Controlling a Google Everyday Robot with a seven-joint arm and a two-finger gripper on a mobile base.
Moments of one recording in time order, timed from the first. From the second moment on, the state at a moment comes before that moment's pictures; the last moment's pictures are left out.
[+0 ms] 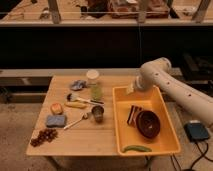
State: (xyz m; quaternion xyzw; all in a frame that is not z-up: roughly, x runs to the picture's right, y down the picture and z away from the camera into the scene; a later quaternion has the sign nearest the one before) arm 0.190 0.030 0.836 -0.09 -0.20 -0.71 0.67
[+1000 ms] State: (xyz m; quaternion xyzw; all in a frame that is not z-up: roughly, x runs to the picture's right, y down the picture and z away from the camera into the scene) arm 0.201 0.132 0.879 -0.16 -0.23 -0.73 0.62
